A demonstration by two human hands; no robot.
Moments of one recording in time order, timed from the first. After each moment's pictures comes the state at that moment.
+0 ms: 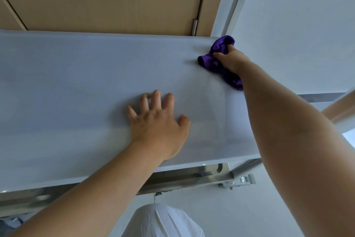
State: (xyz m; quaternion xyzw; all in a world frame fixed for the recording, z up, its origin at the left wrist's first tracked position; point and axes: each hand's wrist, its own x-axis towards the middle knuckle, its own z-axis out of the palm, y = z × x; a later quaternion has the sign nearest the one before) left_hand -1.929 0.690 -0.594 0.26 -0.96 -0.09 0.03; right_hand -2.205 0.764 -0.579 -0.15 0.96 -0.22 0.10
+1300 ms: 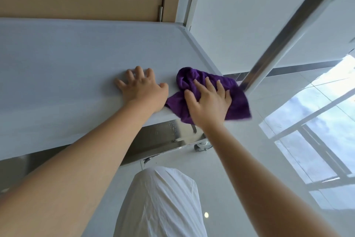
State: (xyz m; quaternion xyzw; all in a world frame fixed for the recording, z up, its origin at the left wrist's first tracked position) left_hand -1.934 0.686 -0.595 0.25 -0.96 -0.10 0.02; right_hand -1.952 0.835 -0.607 -0.10 0.97 -0.20 -0.11
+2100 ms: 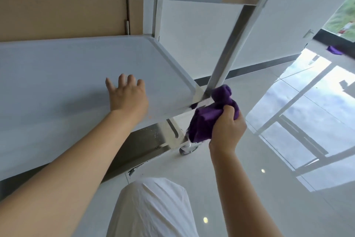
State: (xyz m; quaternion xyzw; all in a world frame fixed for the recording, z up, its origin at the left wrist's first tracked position) left_hand -1.926 0.712 -0.583 0.11 -0.99 0.00 0.06; right_hand -1.902 0.901 -0.582 0.23 0.63 -0.71 -0.21
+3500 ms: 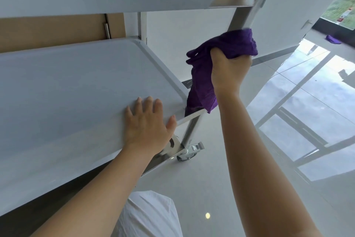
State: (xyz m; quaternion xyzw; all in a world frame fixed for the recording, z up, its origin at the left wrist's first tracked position) left_hand -1.931 0.781 -0.592 0.04 -1.00 -0.01 0.04; right_hand -2.014 0.913 -0.495 0.00 0.67 -0.69 -0.27
